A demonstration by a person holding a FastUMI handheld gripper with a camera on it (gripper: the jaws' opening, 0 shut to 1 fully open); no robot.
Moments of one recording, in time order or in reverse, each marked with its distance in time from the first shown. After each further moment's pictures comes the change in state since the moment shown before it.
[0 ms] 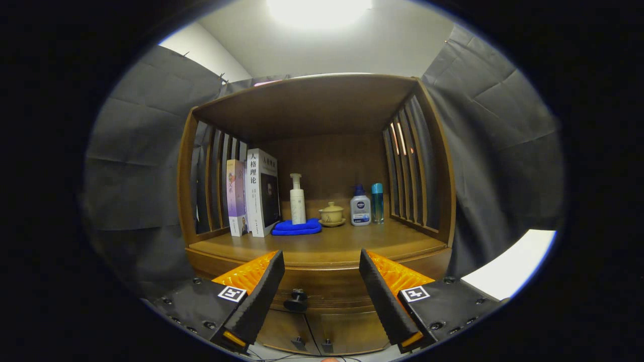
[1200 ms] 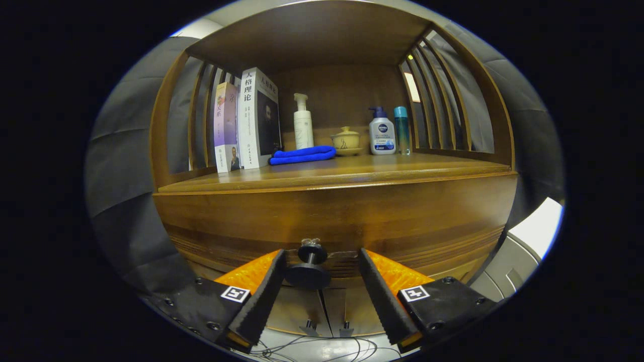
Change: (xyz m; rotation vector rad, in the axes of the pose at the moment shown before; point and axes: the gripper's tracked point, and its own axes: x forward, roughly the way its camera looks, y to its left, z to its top) arm 0.067 0.029 -0.139 -0.003 0.271 0.008
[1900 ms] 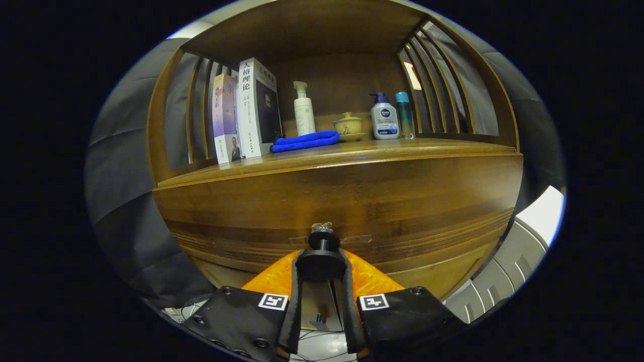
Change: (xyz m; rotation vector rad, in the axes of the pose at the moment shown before) arm 0.002 0.013 -0.015 0.063 0.070 0.013
